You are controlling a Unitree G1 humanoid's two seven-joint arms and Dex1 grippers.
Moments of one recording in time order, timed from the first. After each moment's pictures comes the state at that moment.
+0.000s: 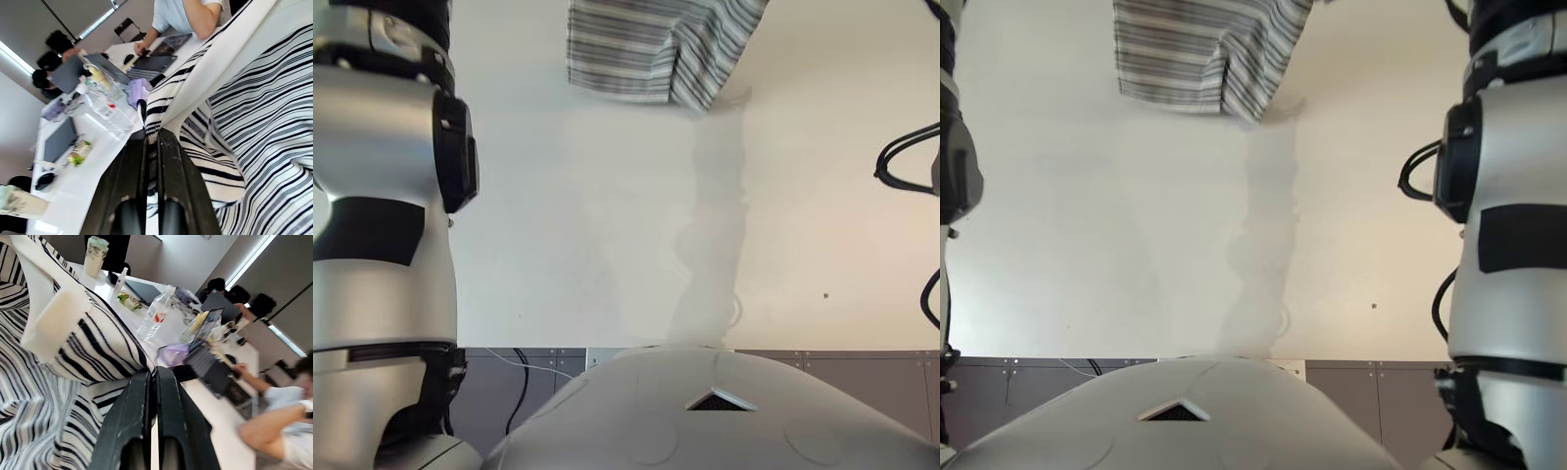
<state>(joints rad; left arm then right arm) -1.42 0.43 -0.19 1.31 0.12 -0.06 -0.62 -1.45 -0.46 0.24 1.32 -0.05 -0.14 0.62</state>
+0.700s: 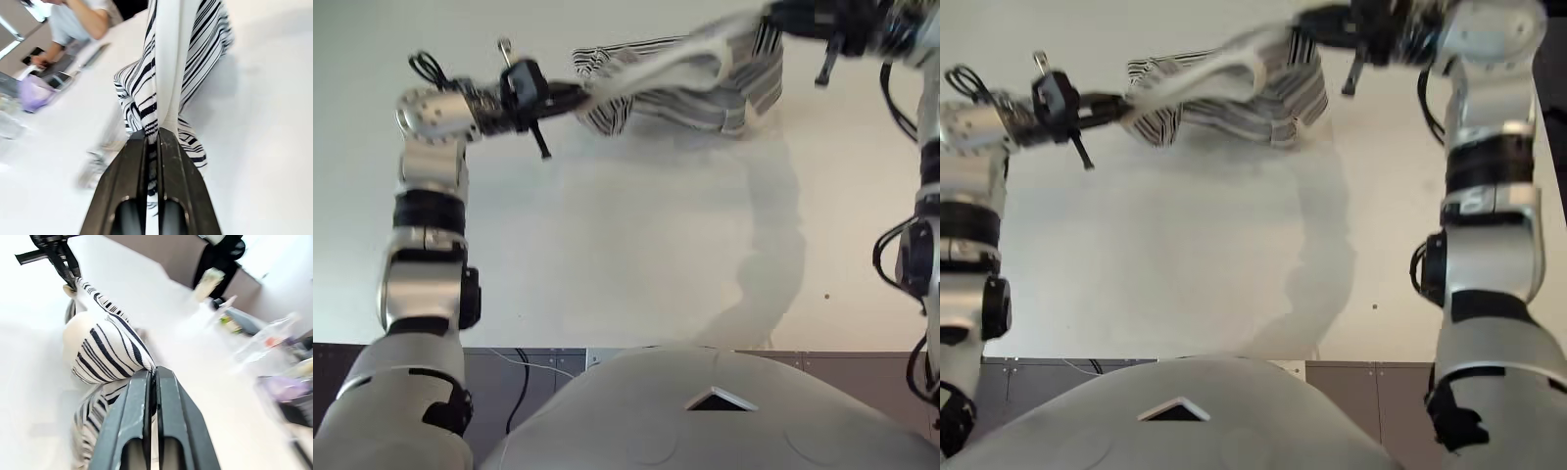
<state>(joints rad) -0.41 0.59 -0.11 0.58 -0.12 -0.43 -1.13 -0.66 -0.59 0.14 0.55 0.20 -0.23 1.25</state>
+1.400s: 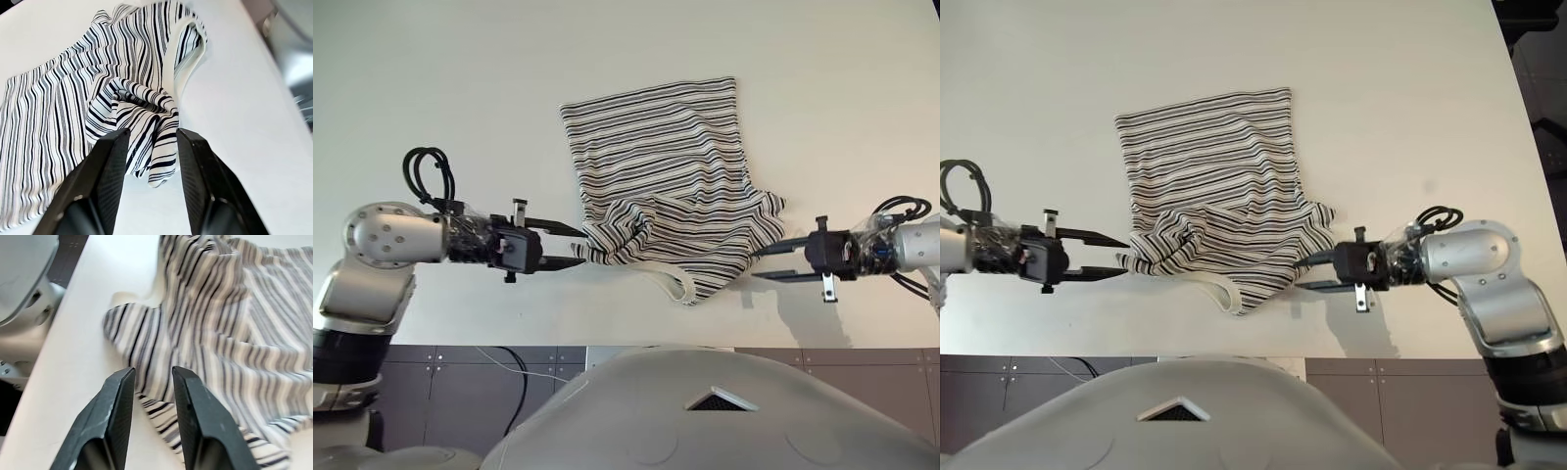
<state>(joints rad) 0.18 1.07 -0.02 -0.32 -0.39 -0.10 -1.29 0.10 -0.93 0.09 -0.36 0.33 0.14 1.27</state>
